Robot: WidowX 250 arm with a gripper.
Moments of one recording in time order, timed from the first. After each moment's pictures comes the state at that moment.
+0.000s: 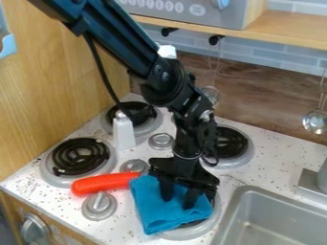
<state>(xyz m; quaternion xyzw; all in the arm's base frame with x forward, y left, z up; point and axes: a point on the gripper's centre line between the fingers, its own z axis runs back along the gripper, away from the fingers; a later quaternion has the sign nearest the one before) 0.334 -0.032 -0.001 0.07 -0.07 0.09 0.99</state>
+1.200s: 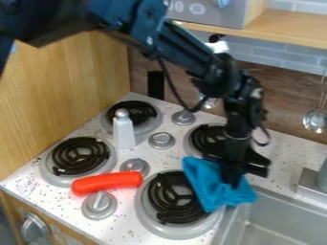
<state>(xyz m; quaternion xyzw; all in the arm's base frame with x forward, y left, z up) 0.405 -0.109 0.006 -0.01 -0.08 0.01 1.00</state>
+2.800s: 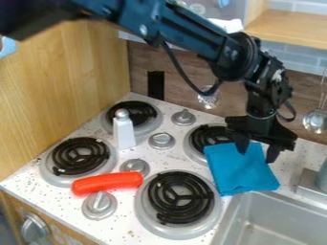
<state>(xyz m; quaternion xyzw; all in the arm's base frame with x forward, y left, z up) 0.436 -0.128 0.050 -0.02 -0.21 -0.01 0.98</state>
